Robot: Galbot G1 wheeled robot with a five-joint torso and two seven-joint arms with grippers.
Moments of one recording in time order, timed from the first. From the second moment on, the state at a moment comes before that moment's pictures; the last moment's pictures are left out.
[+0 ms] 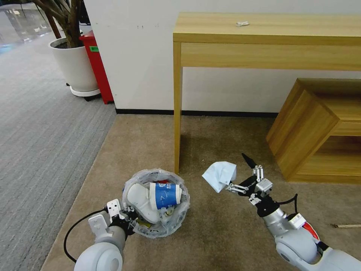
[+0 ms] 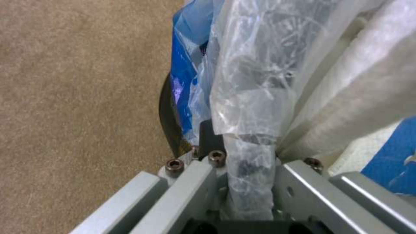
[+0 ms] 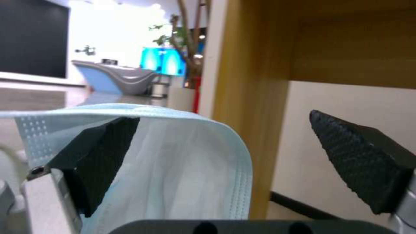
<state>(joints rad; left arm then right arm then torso) 1.60 -1.59 -0.51 -2.23 -0.47 0.69 -0.33 -1.20 0.57 -0.08 1.93 0.49 0.69 0.16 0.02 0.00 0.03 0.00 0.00</state>
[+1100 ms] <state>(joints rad) 1.52 -1.61 -0.43 -2.16 -0.47 0.72 -0.35 -0.75 0.67 -0.69 1.72 0.51 0.68 0.11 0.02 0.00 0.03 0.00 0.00</state>
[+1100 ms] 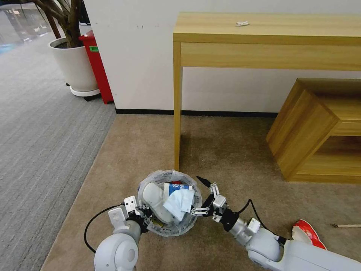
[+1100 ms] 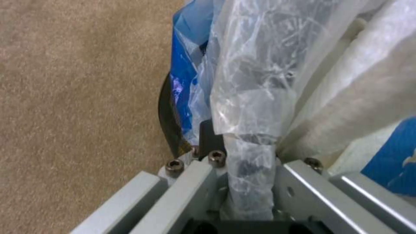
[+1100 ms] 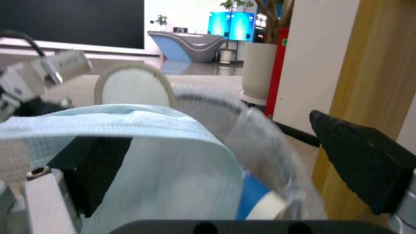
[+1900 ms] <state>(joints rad) 1.49 -1.61 -0.45 -2.18 -0.54 0.72 -0.39 -0.79 0.64 -0.71 1.66 0.44 0.71 0.09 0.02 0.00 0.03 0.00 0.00</state>
